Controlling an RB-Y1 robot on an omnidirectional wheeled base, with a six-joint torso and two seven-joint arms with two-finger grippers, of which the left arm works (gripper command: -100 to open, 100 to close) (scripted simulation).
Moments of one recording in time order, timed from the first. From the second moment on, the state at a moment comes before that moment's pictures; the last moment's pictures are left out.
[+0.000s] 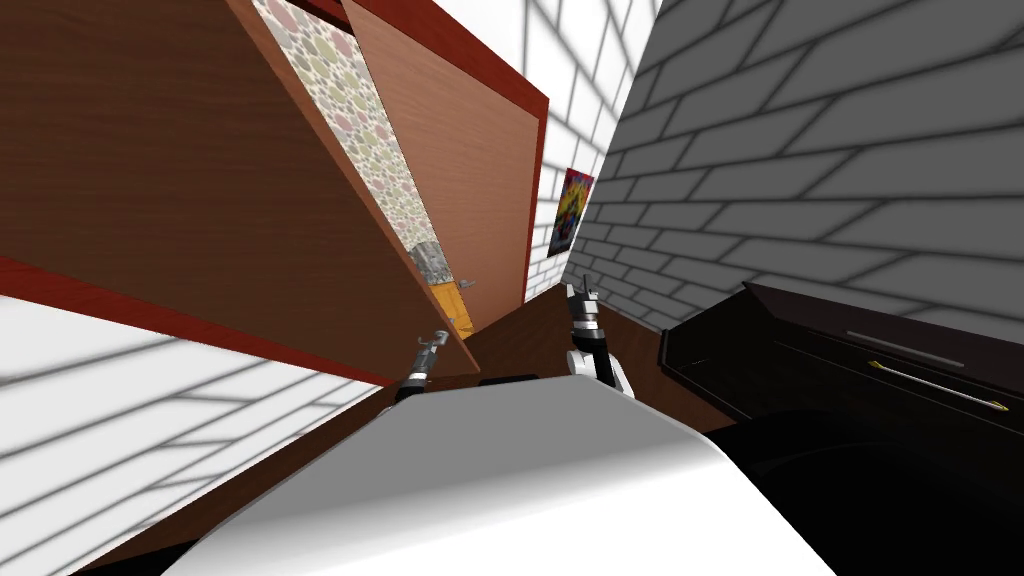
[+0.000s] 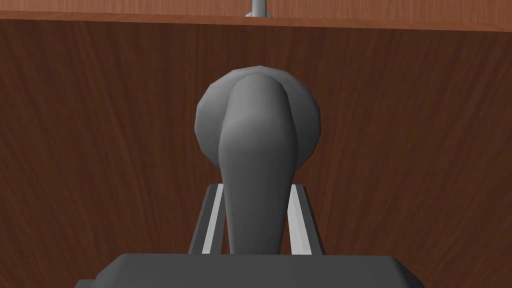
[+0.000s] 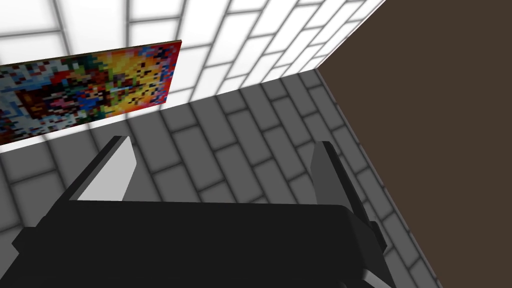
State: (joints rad) arm 0.07 0.39 -0.08 -0.65 0.11 -1.00 0.33
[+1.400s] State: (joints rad) arm -0.09 0.37 -0.17 -0.56 0.12 -0.95 0.31
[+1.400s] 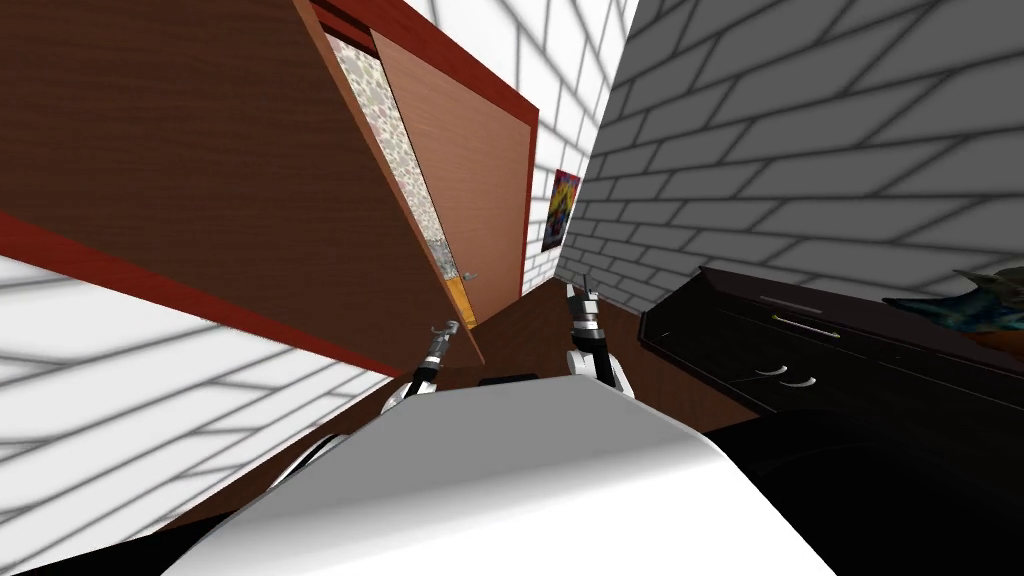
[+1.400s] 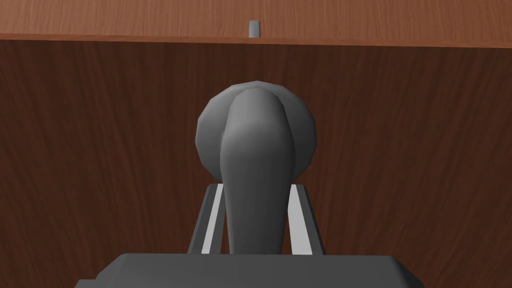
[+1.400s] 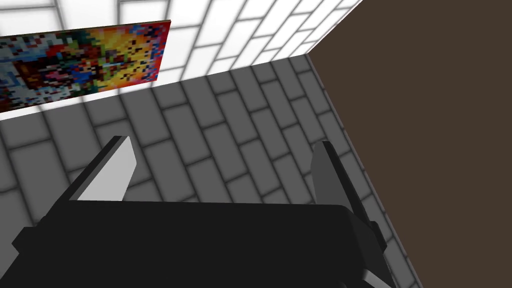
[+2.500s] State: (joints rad) arm -0.10 0.38 -0.11 -0.47 0.19 -0.99 0.29
